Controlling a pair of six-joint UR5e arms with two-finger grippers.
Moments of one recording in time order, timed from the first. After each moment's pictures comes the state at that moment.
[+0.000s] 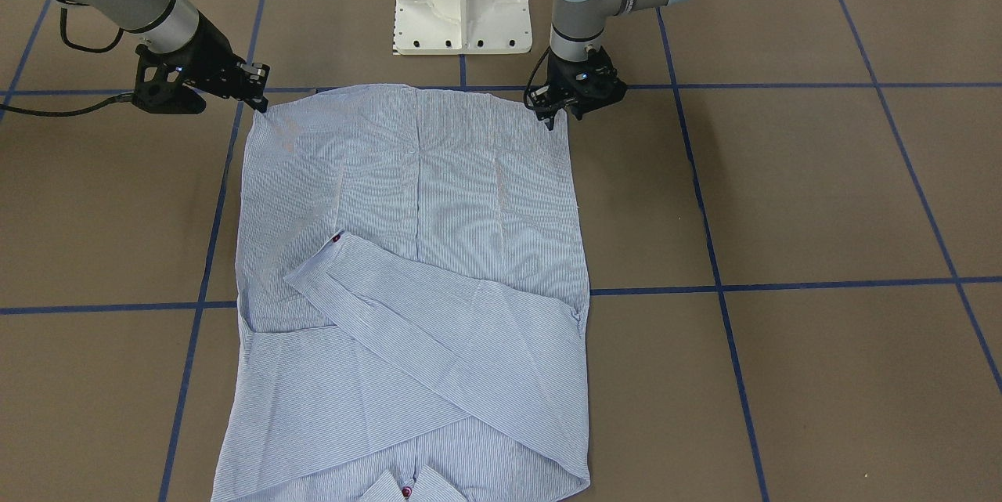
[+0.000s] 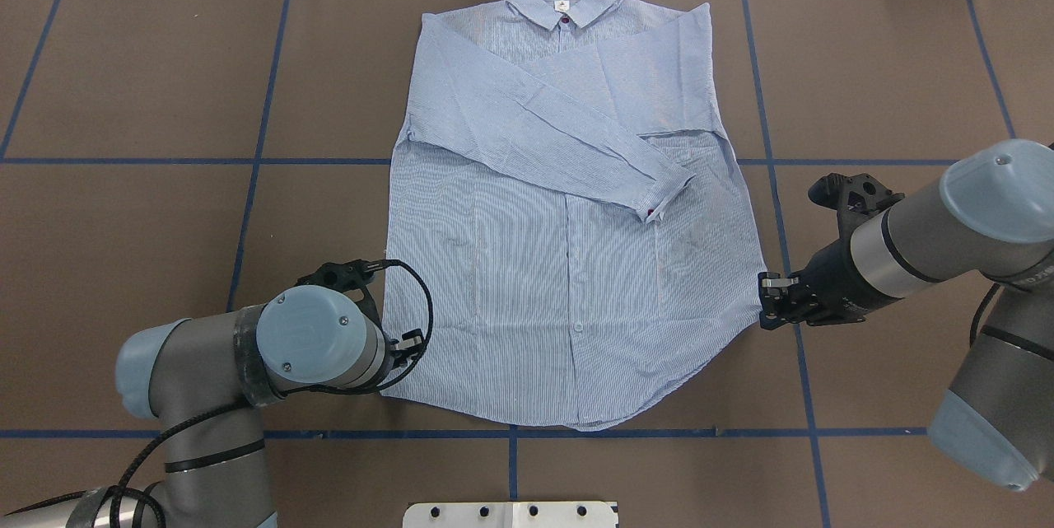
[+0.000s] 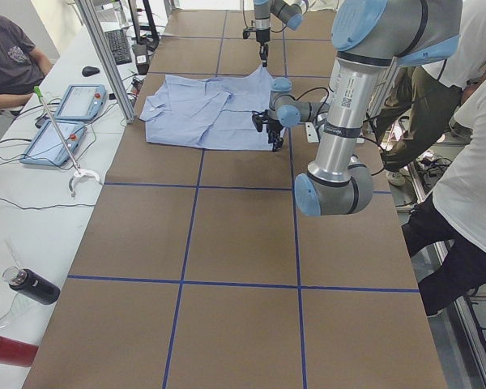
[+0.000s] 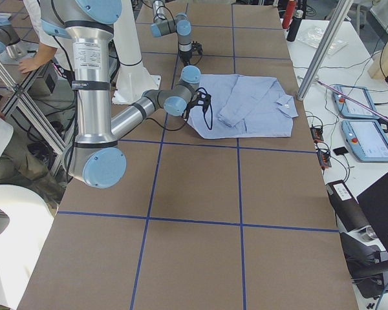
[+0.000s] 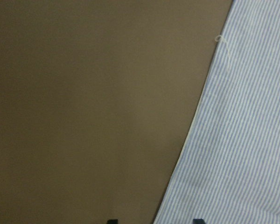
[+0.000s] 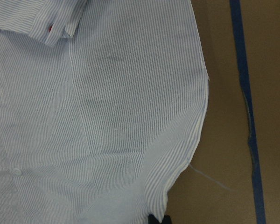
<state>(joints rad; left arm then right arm) -0.30 -1.99 -1.88 -1.60 -1.73 -1.70 0.65 -1.55 2.07 -1.25 2.19 1.35</state>
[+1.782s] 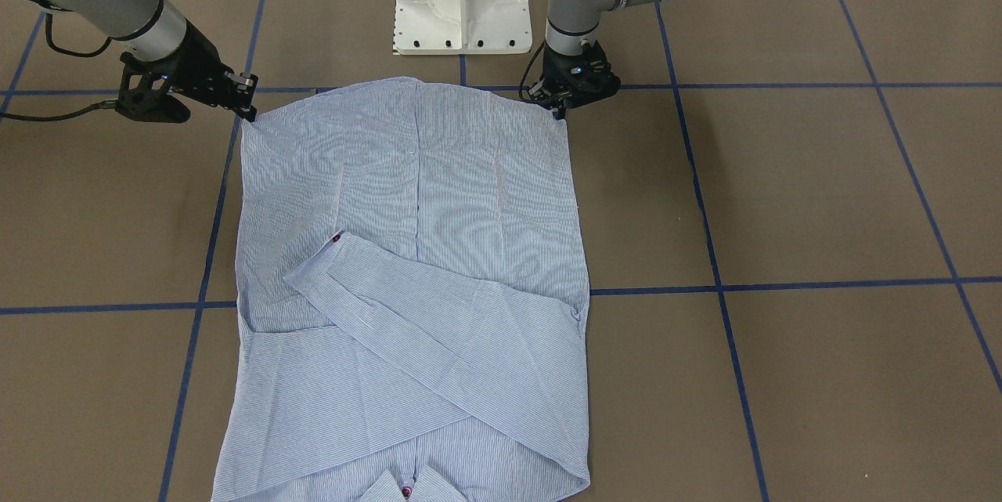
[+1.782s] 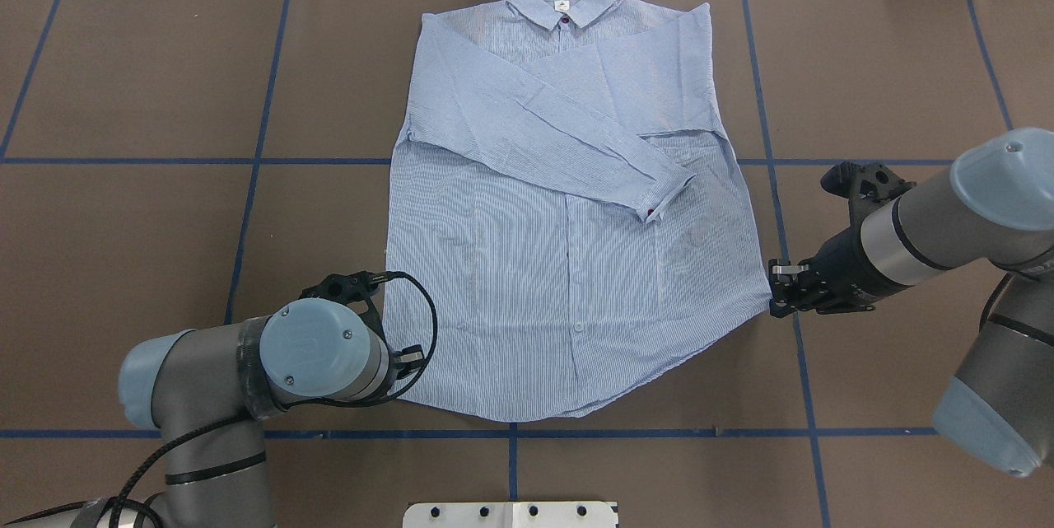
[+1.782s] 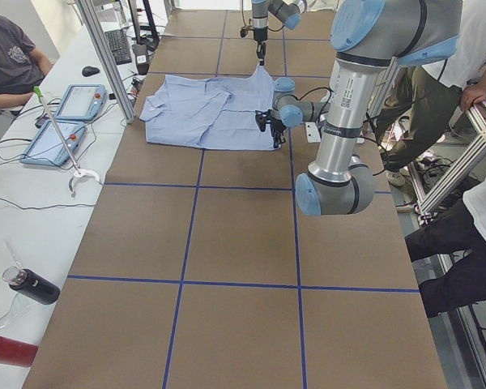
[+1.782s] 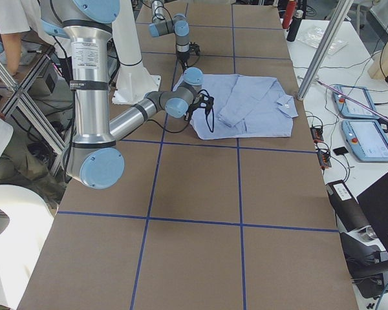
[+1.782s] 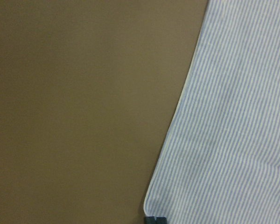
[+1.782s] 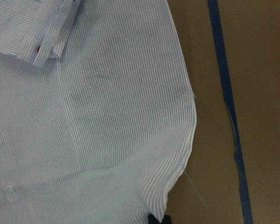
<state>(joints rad) -0.29 -1.98 -1.89 -1.59 -1.73 -1.70 0.68 -1.55 2.06 -1.25 2.19 1.35</state>
